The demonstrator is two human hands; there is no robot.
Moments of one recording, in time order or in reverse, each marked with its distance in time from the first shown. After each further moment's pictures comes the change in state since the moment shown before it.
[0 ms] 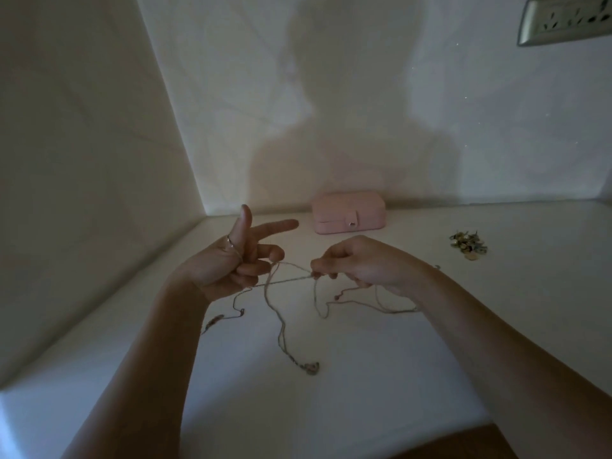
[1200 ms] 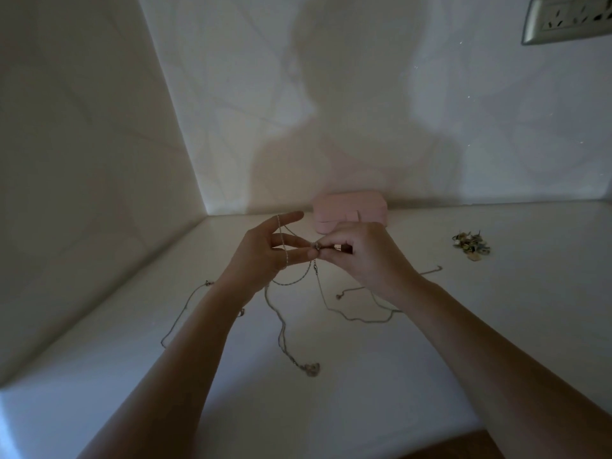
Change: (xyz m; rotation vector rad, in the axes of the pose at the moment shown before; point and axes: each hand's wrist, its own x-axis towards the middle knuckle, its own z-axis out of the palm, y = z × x) left_hand 0.023 -0.011 0.036 0.427 0.483 0.173; right_hand 0.005 0.004 0.011 -0.314 0.438 -0.511
